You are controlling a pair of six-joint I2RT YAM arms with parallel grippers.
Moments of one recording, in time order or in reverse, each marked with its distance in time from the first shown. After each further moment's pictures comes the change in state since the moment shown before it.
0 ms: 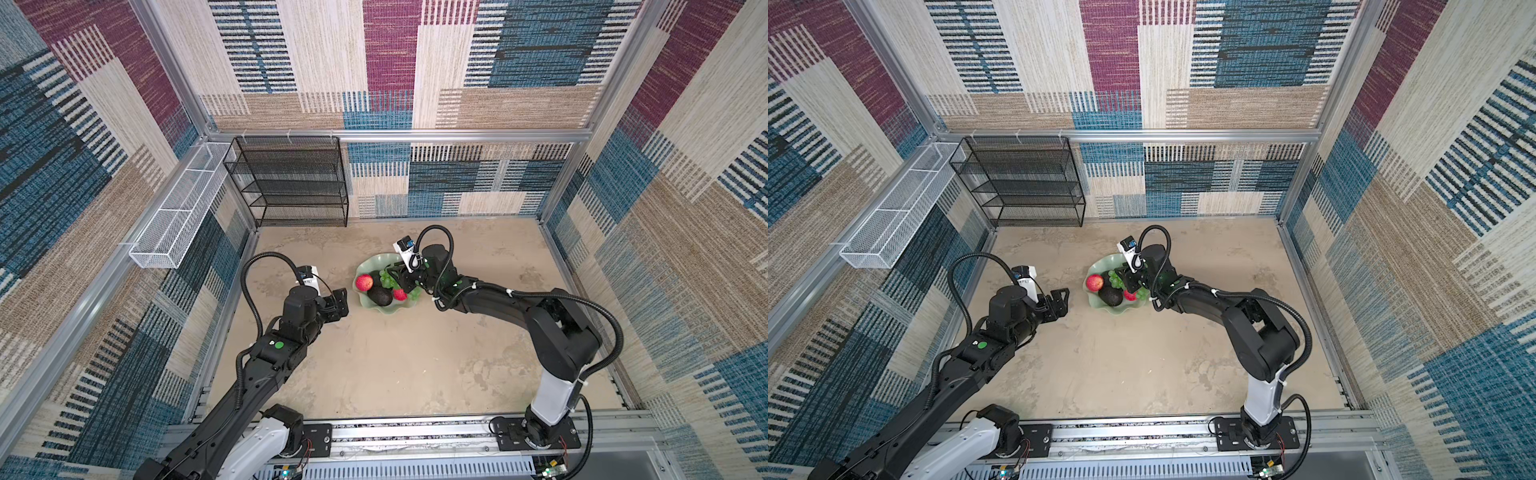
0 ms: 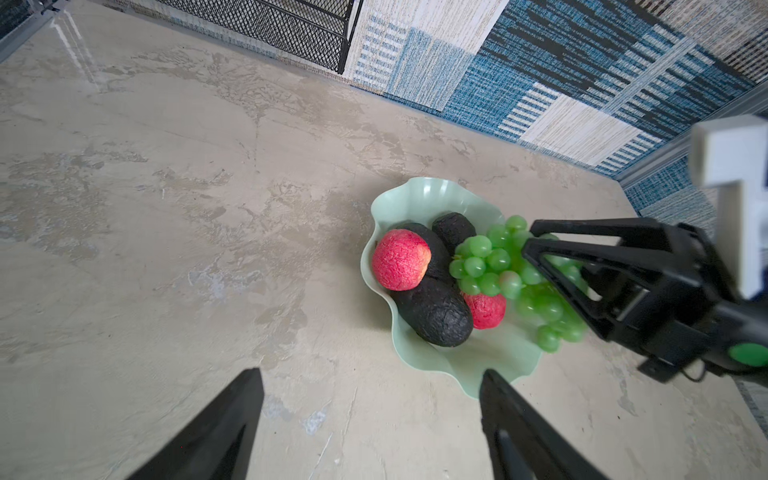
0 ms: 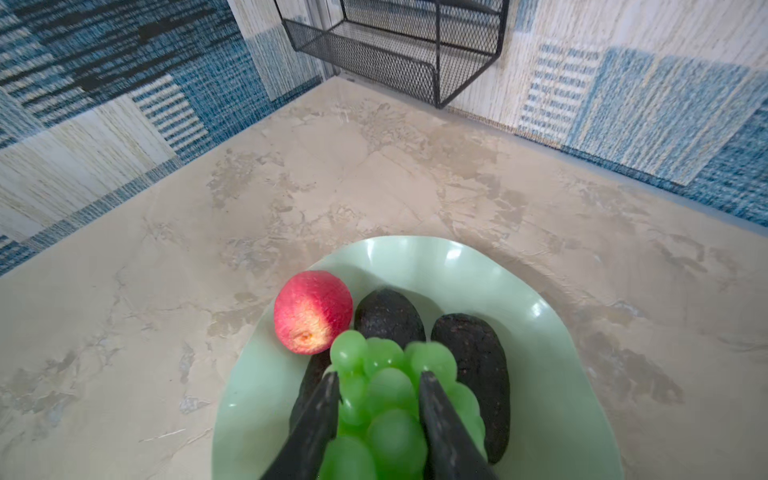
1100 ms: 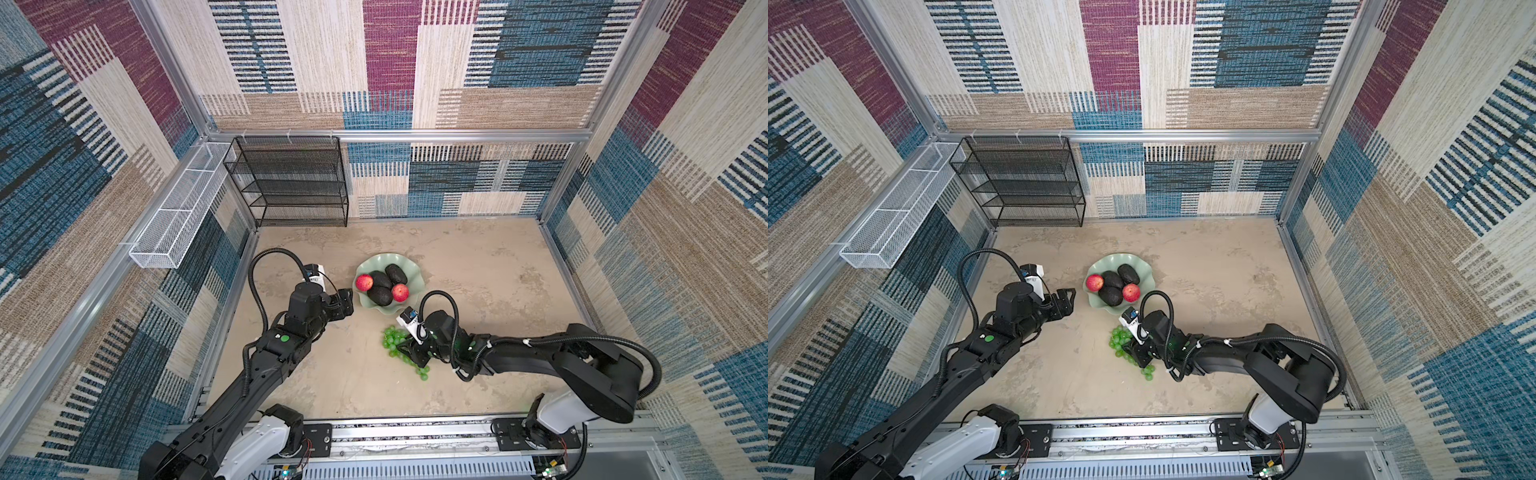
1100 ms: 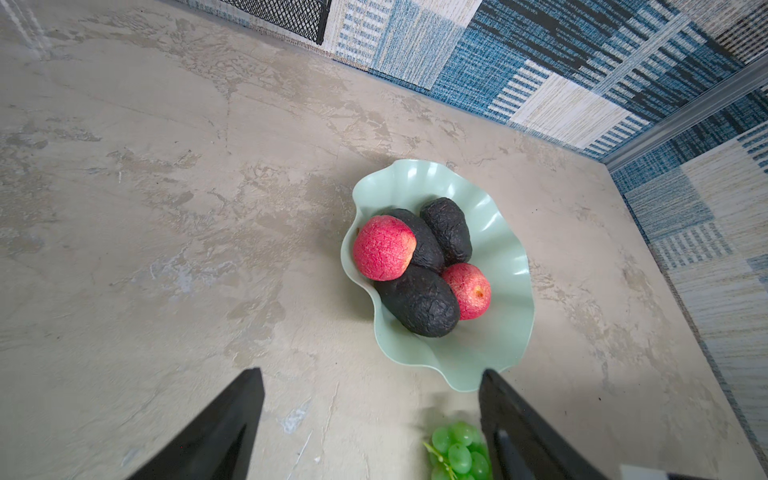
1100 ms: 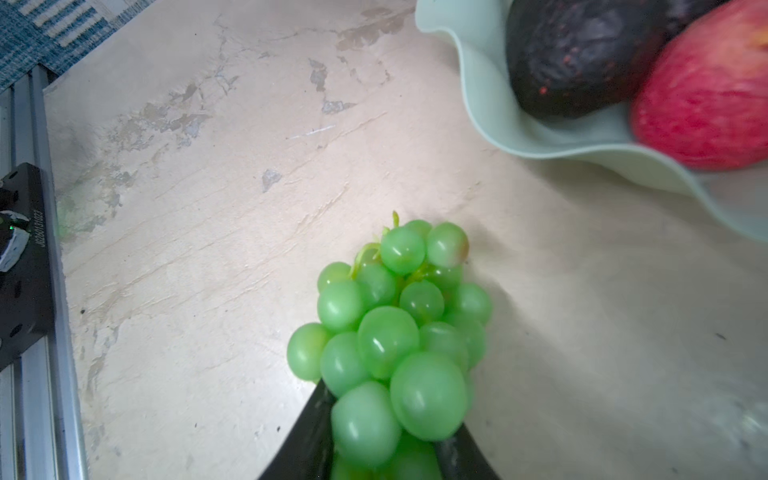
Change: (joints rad) left arm -0.009 0.074 0.014 0.026 0.055 -0.020; right arm 0.279 -0.370 -0.595 -0.003 0.072 0.139
